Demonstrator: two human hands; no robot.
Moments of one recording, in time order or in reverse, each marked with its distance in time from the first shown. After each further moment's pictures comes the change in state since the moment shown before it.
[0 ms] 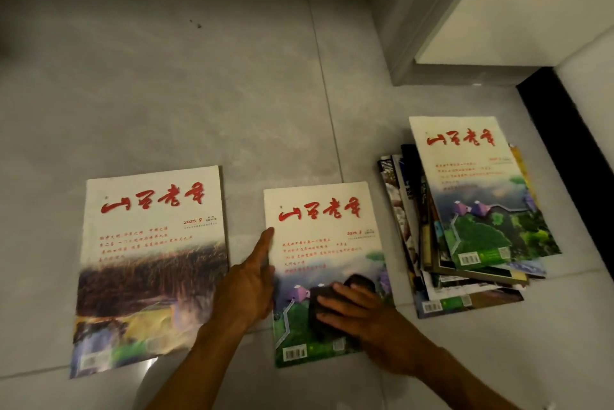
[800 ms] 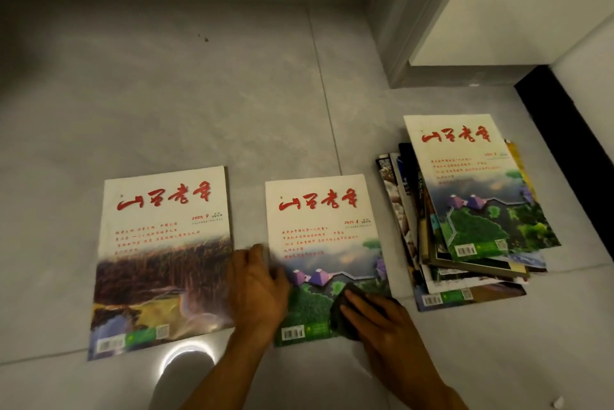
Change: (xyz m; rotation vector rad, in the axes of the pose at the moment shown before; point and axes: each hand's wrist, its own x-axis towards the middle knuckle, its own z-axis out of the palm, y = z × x) left_hand -0.037 -0.021 0.024 0.873 0.310 0.548; right_hand -0.029 -0.042 -0.001 0.120 0.138 0.466
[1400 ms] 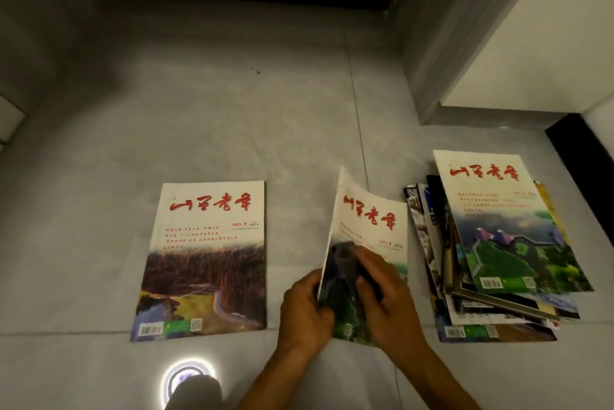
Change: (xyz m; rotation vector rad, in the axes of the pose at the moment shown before) left_hand -0.040 0.058 -0.036 -0.415 -0.185 -0.046; right_hand 0.084 -0.067 -0.072 0.668 0.343 0.174
